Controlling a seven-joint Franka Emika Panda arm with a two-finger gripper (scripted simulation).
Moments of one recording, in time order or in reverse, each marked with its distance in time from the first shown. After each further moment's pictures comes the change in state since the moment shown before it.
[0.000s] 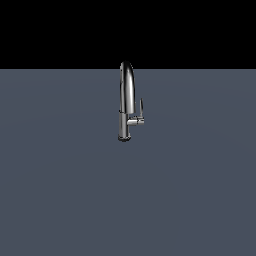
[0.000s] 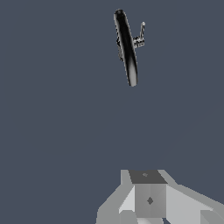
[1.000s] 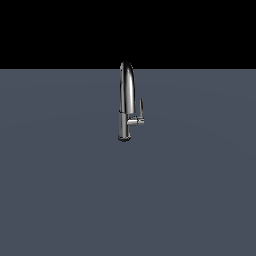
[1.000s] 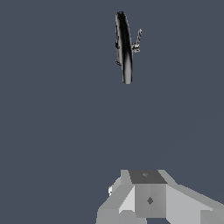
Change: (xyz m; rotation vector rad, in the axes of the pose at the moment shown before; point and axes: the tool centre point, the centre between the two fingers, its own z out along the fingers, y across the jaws) arm -0.043 0.007 -0.001 -0.075 0.095 -0.090
